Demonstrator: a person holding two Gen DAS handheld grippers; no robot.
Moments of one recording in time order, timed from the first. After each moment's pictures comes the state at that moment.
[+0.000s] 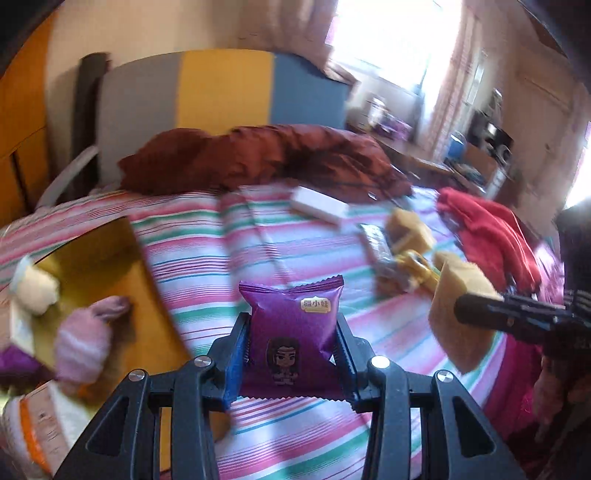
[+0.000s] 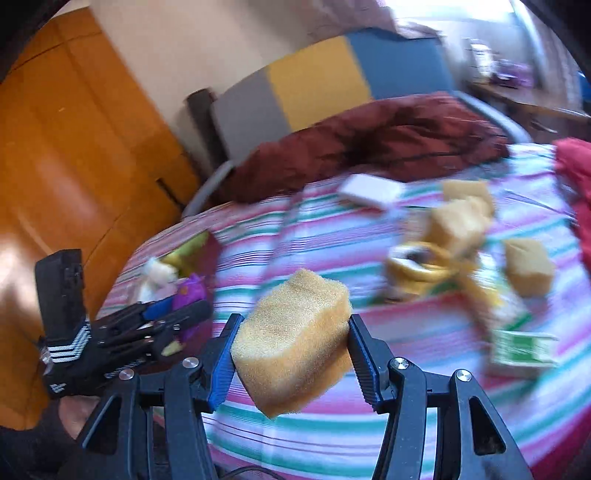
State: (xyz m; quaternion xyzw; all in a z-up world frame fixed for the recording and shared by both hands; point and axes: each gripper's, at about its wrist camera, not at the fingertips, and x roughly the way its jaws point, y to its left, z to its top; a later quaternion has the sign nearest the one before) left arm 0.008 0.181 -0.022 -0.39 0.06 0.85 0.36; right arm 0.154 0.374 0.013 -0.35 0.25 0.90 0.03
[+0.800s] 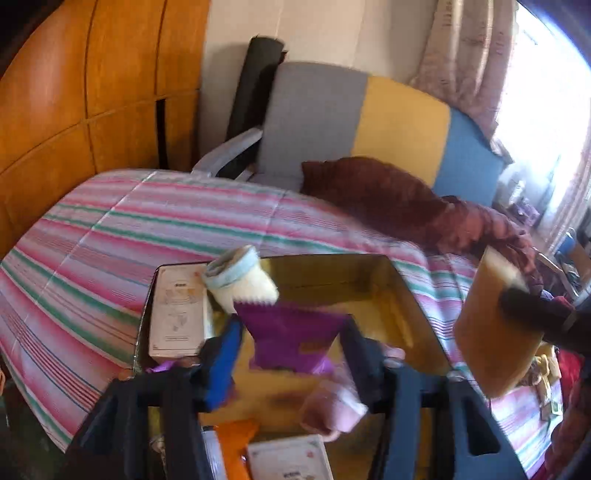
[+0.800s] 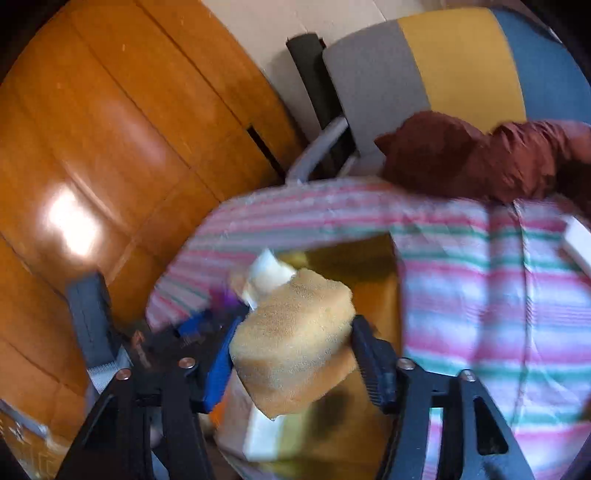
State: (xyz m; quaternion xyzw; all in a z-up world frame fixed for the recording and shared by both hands) left arm -0.114 0.012 -0.023 -0.40 -0.04 0.91 0.12; right arm -0.059 0.216 0.038 -0.37 0.23 0.89 -0.14
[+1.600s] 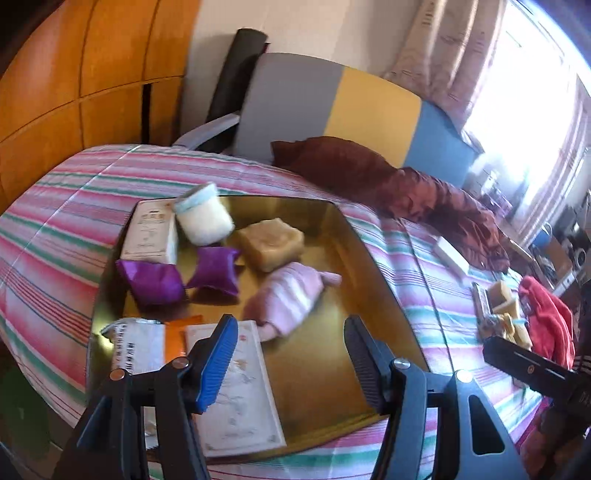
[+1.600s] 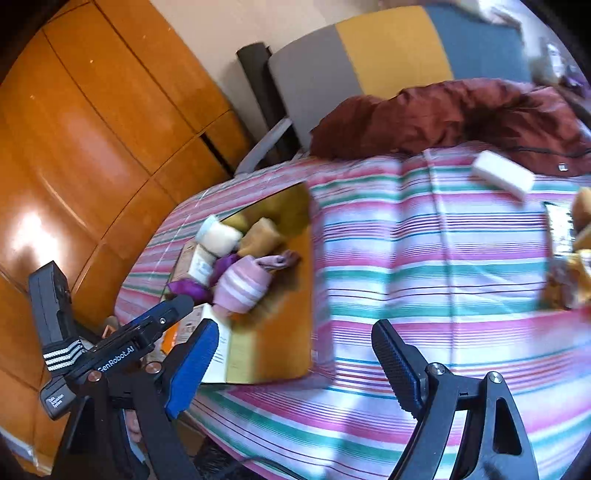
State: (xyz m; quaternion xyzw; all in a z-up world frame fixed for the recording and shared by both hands) left arm -0.023 0.035 -0.033 -0.40 -0.05 0.90 0.18; right arm 0.062 0.250 0.004 -0.39 0.23 0.89 -0.04
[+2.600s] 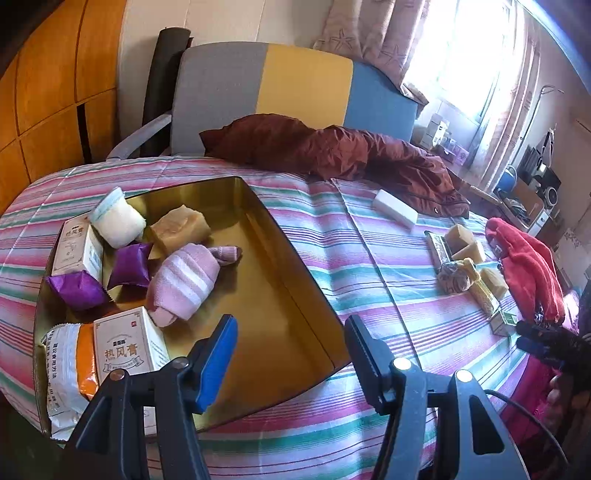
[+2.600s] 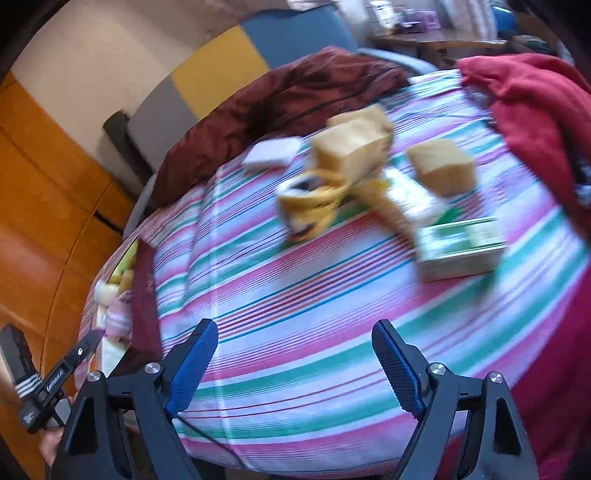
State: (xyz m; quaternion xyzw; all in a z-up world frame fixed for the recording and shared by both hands) left arm 0.009 0.103 -0.029 -0.41 0.02 0.87 0.26; right arm 0.215 0.407 -0.027 -0.38 0.34 0.84 0.18
